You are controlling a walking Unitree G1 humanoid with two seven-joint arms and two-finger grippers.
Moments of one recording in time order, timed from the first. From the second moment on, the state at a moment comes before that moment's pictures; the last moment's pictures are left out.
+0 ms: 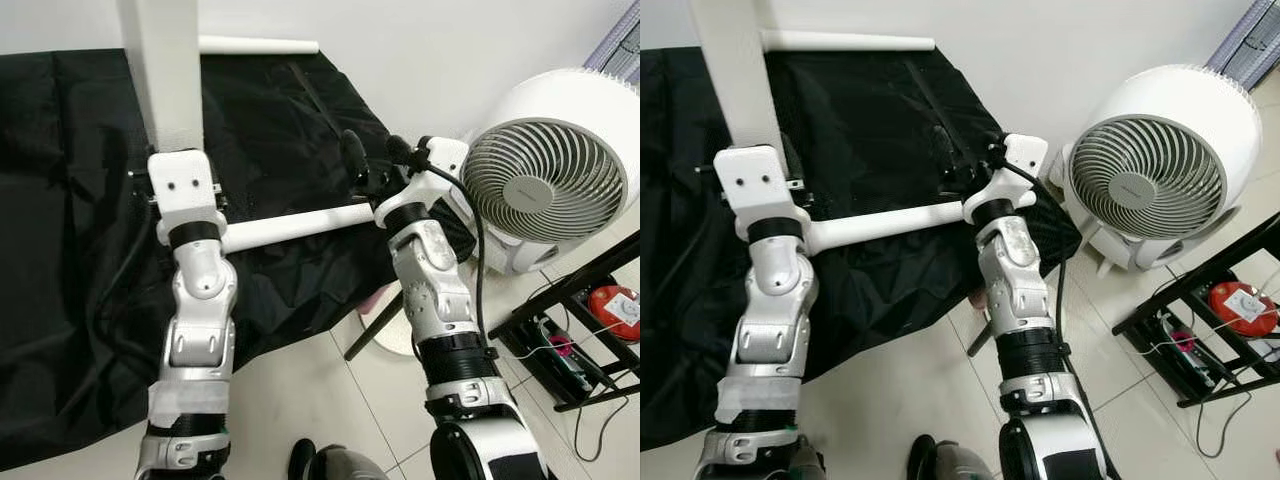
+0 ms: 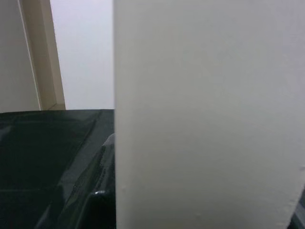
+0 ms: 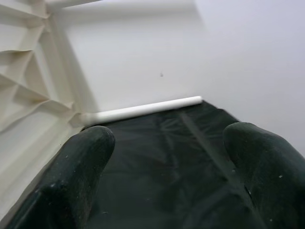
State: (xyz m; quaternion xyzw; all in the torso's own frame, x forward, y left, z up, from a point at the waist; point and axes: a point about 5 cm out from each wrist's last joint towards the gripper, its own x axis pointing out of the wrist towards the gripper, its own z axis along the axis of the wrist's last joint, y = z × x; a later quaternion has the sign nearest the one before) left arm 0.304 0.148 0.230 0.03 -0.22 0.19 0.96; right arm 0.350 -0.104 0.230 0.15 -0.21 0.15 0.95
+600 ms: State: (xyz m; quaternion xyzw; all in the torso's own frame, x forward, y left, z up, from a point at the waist) left arm 0.288 0.182 0.239 0.08 -0.23 0.20 0.95; right arm 0.360 -0.132 0.221 0.12 -0.19 0.13 0.97
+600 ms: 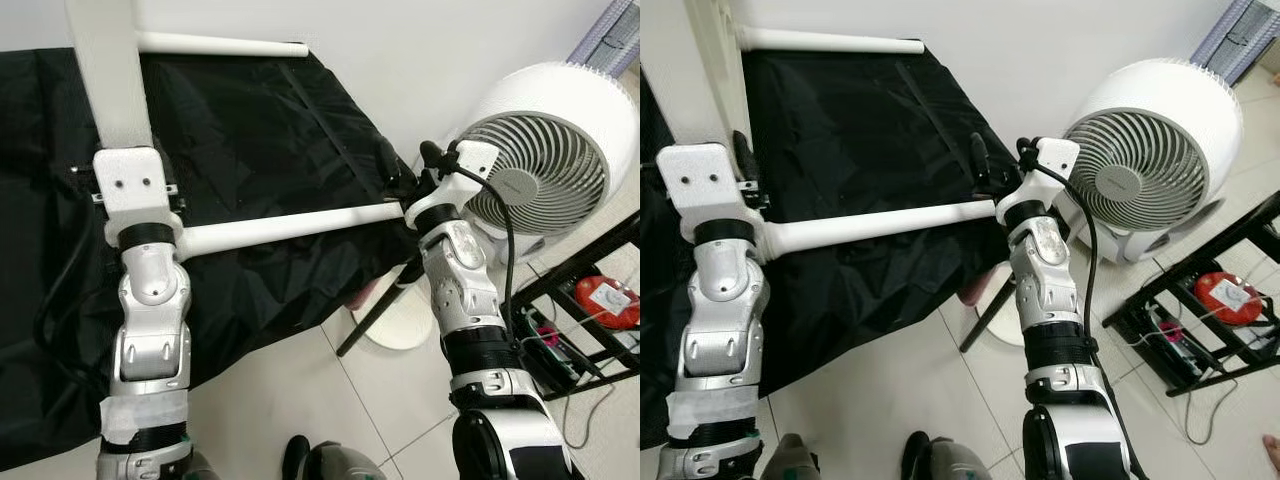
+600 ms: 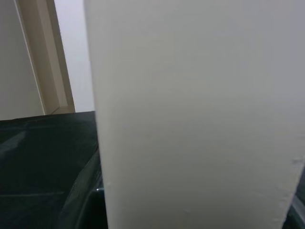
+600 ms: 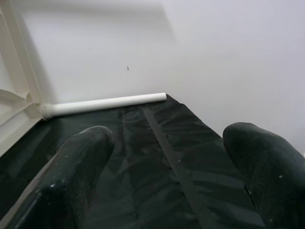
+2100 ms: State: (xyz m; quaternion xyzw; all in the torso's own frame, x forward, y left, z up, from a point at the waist) left arm 0.206 0.245 0.274 0.17 -0.26 0.29 0.90; right arm 0.381 -0.129 0.227 0.05 -0.18 0.20 0.96
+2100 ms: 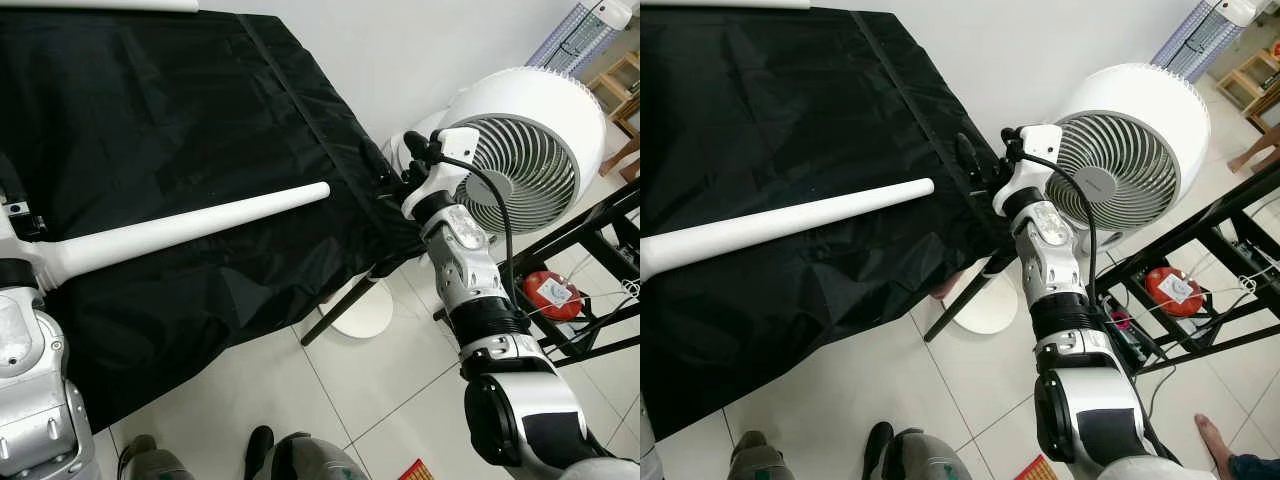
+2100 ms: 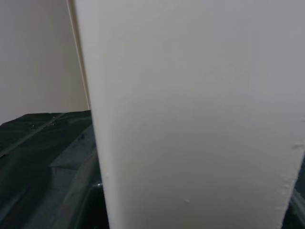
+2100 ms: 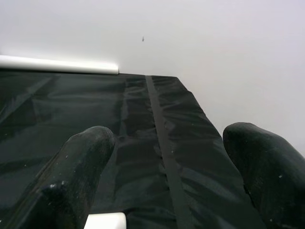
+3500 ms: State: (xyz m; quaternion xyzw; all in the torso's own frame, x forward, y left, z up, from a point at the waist) left arm 0.162 0.250 0.276 0.22 -0.24 0.26 0.91; right arm 0.388 -0.142 0.225 0.00 -0.18 0.21 0.96
